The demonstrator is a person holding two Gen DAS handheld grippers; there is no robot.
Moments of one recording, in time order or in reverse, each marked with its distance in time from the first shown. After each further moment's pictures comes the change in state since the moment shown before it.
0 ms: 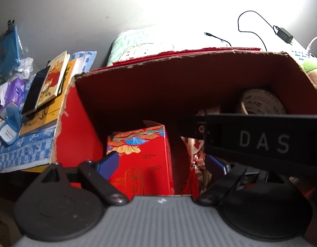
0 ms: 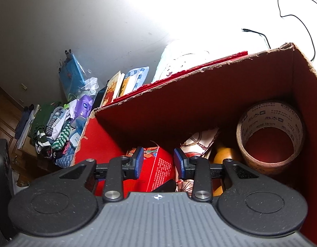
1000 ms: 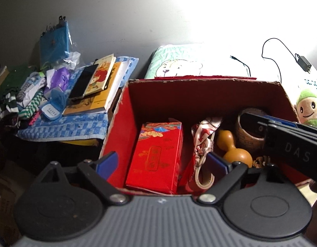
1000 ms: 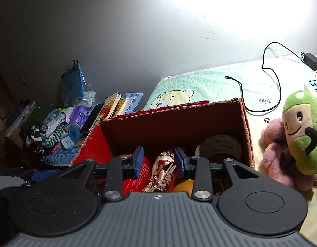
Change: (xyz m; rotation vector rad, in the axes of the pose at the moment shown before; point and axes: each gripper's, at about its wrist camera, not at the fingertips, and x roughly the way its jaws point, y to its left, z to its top) left arm -0.101 -0.022 -0.017 -0.165 -0.046 0.185; right arm -0.089 0.006 -0.015 -0.187 -0.170 -0.102
